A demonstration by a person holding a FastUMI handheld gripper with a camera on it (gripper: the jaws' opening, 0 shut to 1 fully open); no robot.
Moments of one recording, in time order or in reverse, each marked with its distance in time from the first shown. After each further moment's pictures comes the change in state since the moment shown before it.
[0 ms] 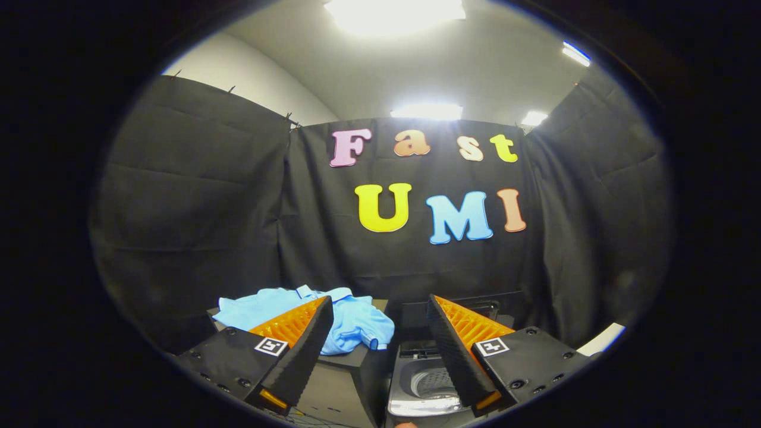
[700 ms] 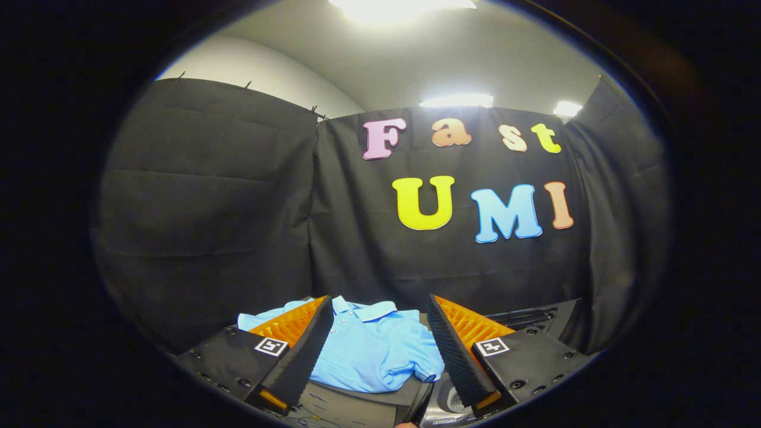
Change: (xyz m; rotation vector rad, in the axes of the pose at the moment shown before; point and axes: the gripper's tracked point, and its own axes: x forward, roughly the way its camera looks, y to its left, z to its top) arm 0.090 0.068 0.007 0.006 0.051 0.167
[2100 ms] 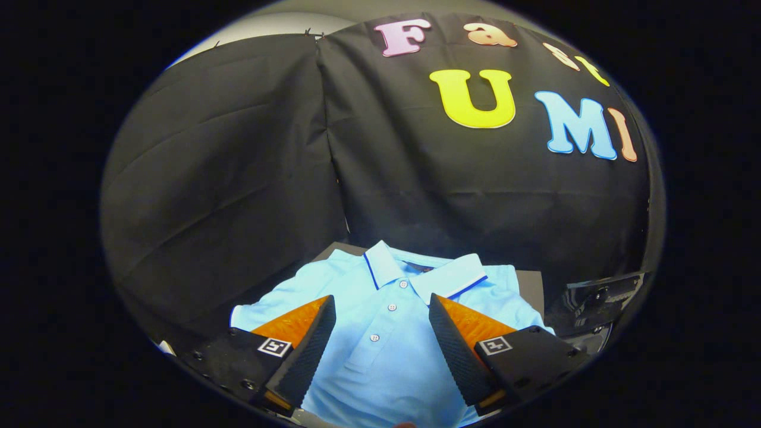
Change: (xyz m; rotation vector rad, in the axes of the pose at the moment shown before) arm 0.157 0.077 -0.106 0.091 0.560 0.184
